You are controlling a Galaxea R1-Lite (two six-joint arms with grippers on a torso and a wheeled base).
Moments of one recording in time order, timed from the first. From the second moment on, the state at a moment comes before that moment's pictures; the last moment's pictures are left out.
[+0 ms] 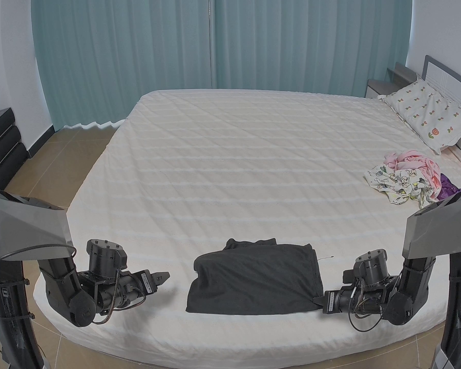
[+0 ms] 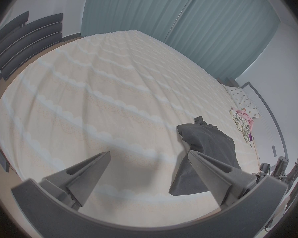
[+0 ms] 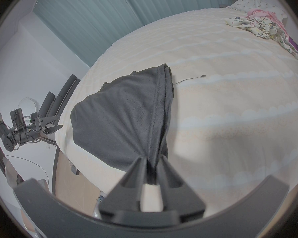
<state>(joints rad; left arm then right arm) -0.28 2.20 -0.37 -1.12 -0.01 -0.58 0.38 2.31 -0.35 -1.16 0.15 0.42</state>
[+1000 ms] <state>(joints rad) -0.28 2.22 -0.41 -1.12 -0.01 -0.58 0.27 2.43 -0.93 -0.87 0.19 0.61</state>
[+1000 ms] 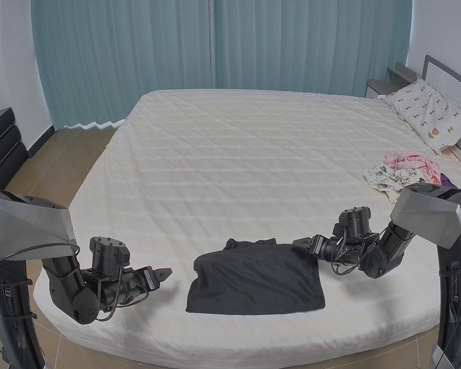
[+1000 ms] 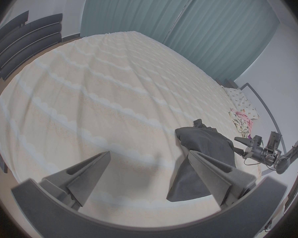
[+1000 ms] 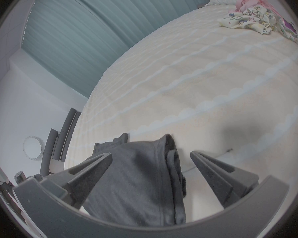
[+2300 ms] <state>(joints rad) -0.36 2.37 -0.80 -1.04 -0.01 -0.69 0.23 2.50 -0.99 -1.02 0.19 0.85</state>
